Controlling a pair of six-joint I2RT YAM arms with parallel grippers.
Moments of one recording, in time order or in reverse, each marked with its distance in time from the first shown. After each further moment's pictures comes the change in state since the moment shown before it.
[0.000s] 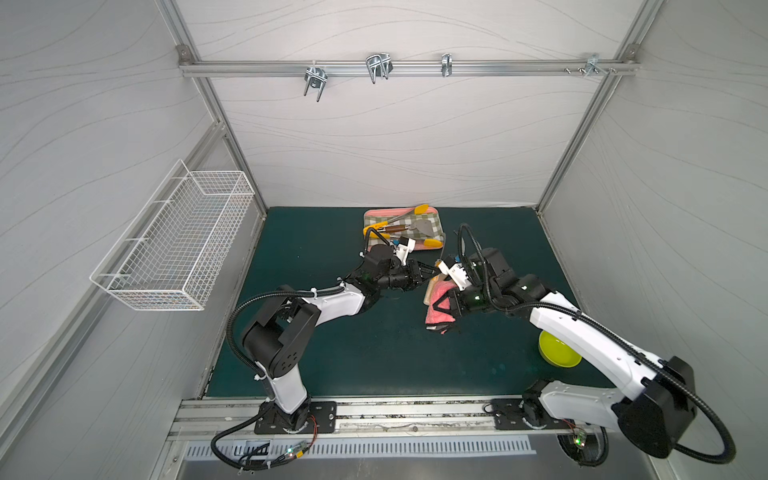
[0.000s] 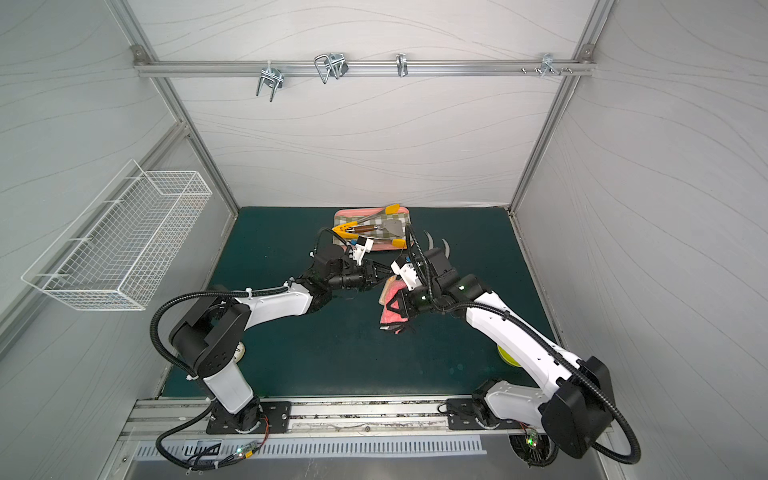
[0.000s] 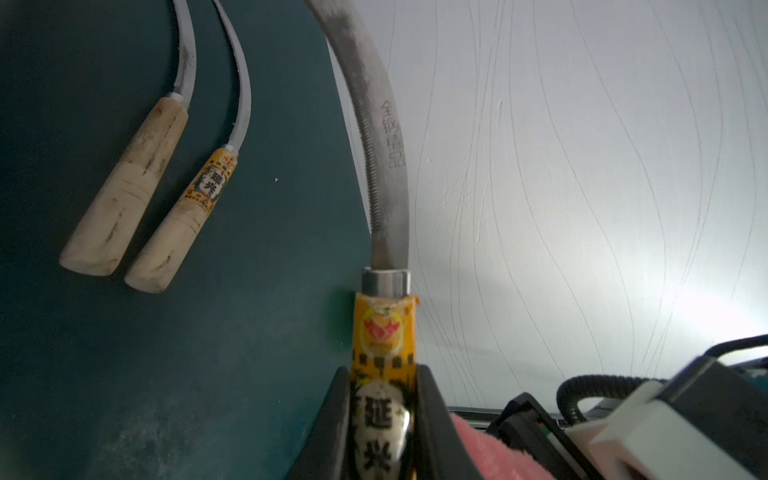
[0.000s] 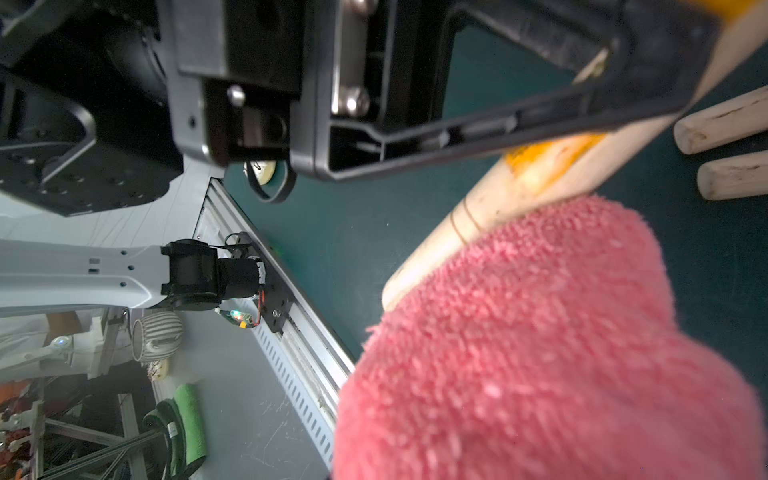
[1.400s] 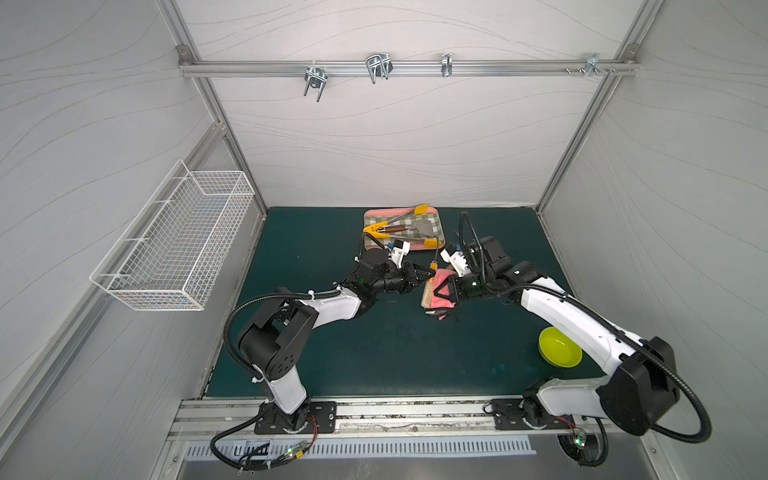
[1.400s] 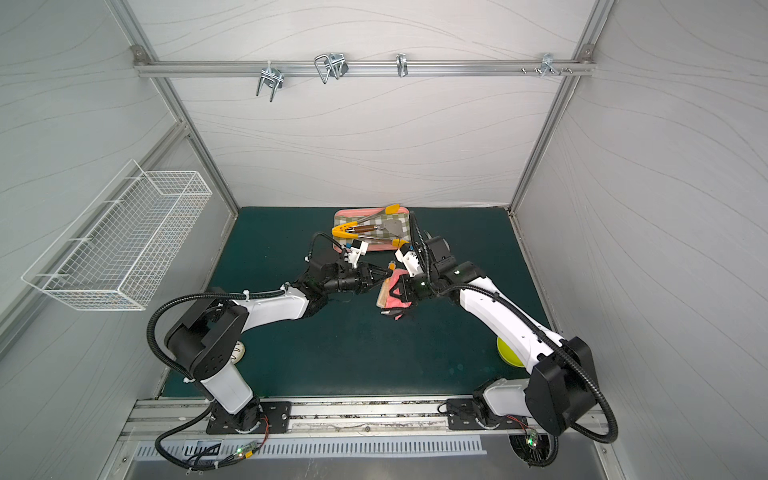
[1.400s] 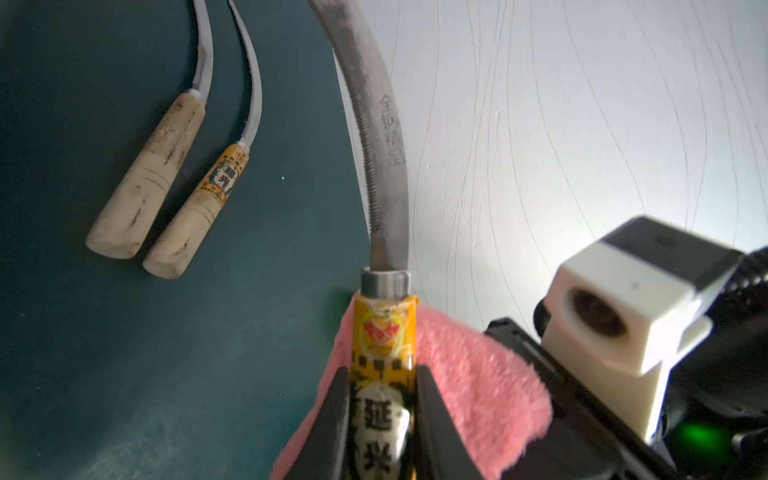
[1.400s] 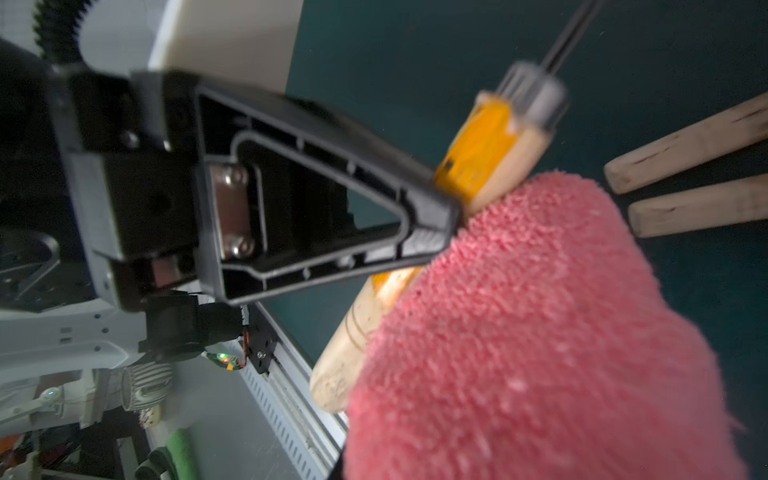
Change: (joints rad) left arm 0.015 -0.025 -0.066 0.055 -0.007 -0.033; right arm -0.060 0.127 0.059 0.035 0.007 0.015
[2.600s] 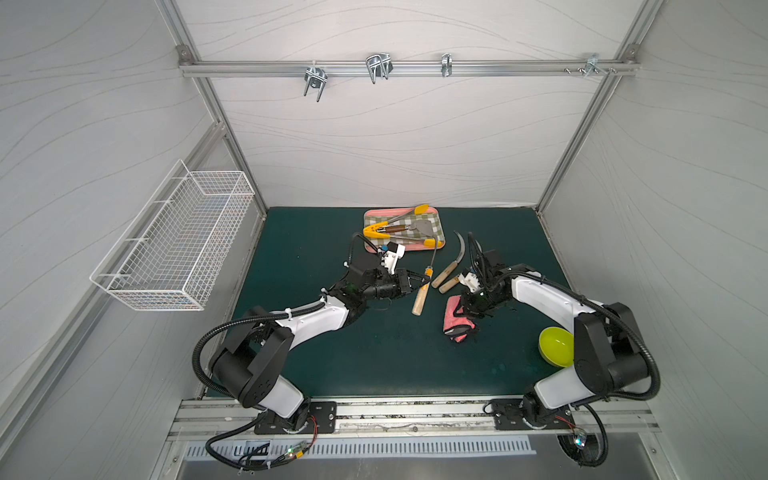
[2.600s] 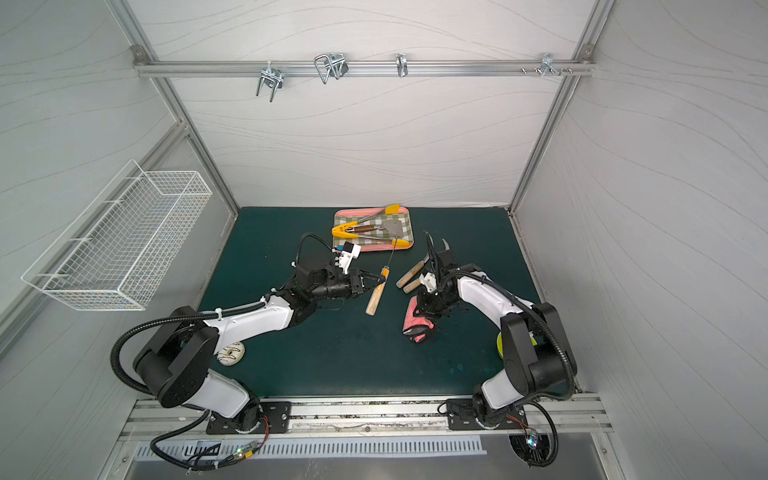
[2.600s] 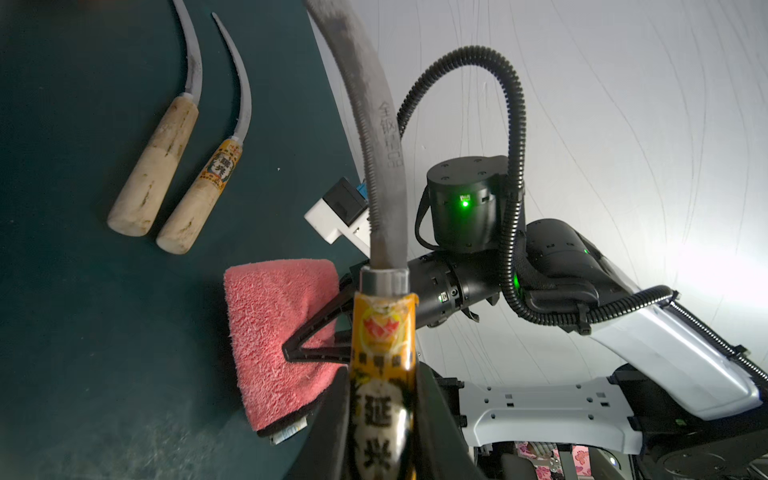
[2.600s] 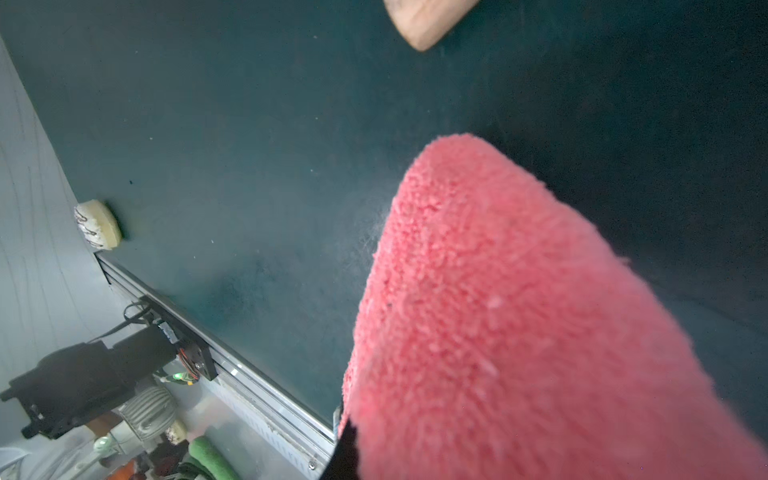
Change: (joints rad) left arm 0.002 -0.189 -0.112 -0.117 -0.005 0.151; right arm -0.216 0.220 -0.112 -0.110 0.016 -0.034
